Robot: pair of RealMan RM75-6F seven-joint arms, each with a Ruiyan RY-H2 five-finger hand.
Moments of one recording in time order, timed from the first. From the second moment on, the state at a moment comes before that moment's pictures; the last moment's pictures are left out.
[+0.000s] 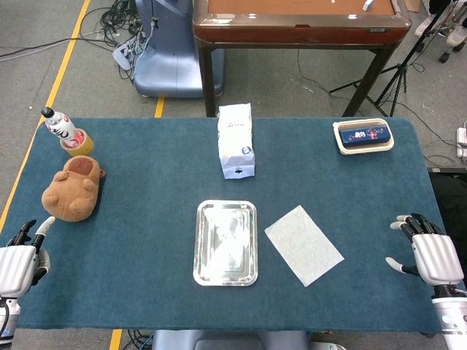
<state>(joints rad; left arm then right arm) -0.10 -1.17 -0.05 -1.56 1.49 1.50 0.11 0.10 -1.08 0.05 -1.66 -1.44 1.38 -0.12</state>
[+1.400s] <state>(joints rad) -0.08 -1.17 -0.05 -1.58 1.49 1.52 0.13 0.18 -1.21 -0.04 -1.54 -1.66 1.31 -0.17</state>
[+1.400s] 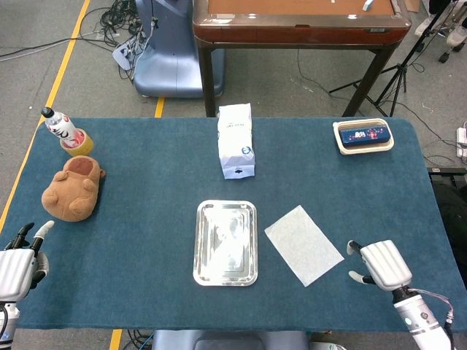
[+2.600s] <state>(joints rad) -0.07 -1.14 -0.05 -1.60 1.48 1.52 0.12 0.23 -1.42 -0.09 -1.32 -1.73 1.28 -0.18</state>
